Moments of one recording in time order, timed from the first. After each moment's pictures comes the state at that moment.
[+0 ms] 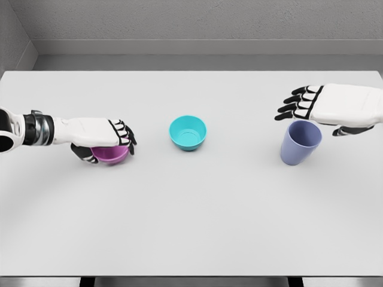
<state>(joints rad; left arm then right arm) -0.84 0.84 -0.98 -1.39 -0.39 -0.61 -0.54 -0.65 -1.11 0.55 -1.76 0.28 -0.61 0.61</state>
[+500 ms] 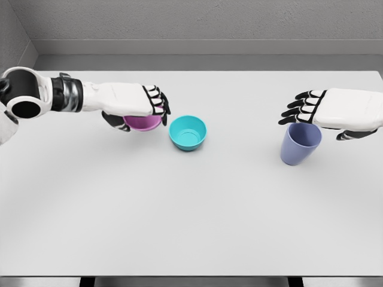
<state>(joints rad) -1.01 0.67 -0.98 -1.39 -0.39 -0.61 -0.56 -0.64 -1.13 0.56 -1.76 0.28 -0.61 0.61</state>
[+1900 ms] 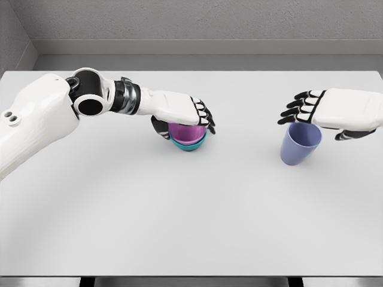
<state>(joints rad) -1.08 0.44 -1.11 -1.22 -0.40 -0.61 -0.57 -0.63 -1.12 0.55 -1.75 0.28 -0.61 0.61</state>
